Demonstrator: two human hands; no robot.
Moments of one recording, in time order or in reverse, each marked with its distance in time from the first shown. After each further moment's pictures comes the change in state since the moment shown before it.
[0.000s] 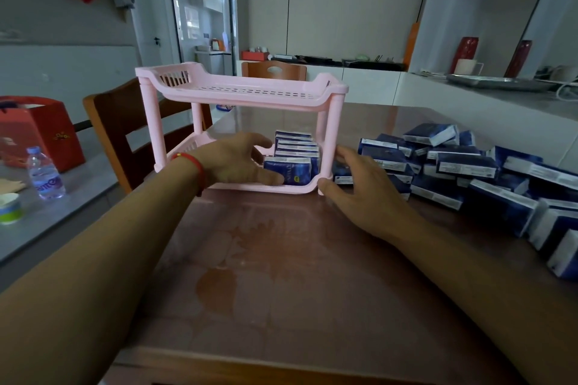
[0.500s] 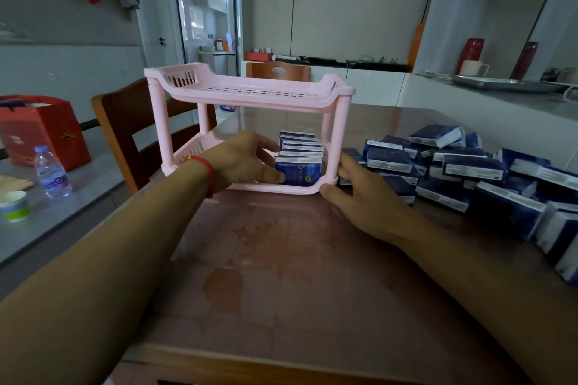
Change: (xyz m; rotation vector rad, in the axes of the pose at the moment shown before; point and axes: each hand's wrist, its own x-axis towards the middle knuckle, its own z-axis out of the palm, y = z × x) left_hand 0.000 -0.002 0.006 -0.184 0.061 0.035; right_hand -0.001 -0.008 0.000 0.116 -0.151 0.035
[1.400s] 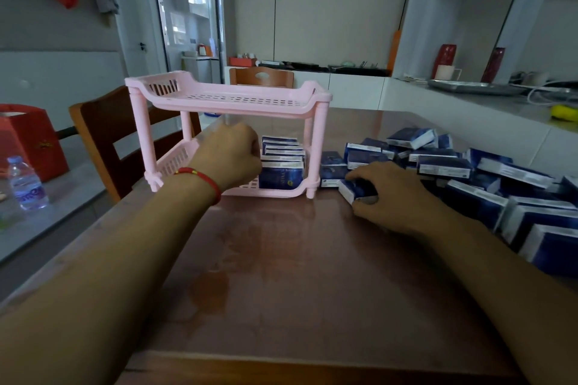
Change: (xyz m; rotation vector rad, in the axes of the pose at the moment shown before) left_hand -0.008 0.026 0.004 0.544 0.342 0.108; right_hand -0.019 0.018 -0.059 -0.539 -0.091 0.152
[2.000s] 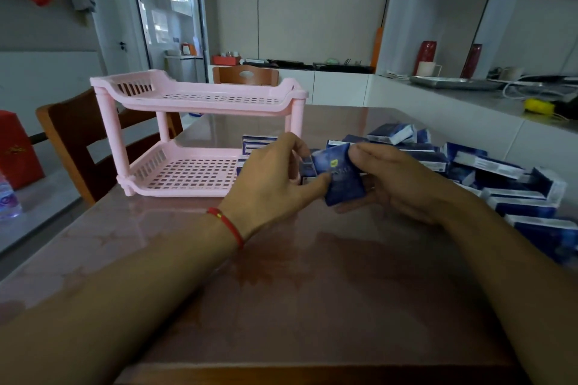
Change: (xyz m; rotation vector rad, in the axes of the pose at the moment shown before) left_hand -0.040 0.073 0.033 -0.424 0.147 0.218; right_hand -0.016 0.001 -0.028 1.130 -0.125 0.013
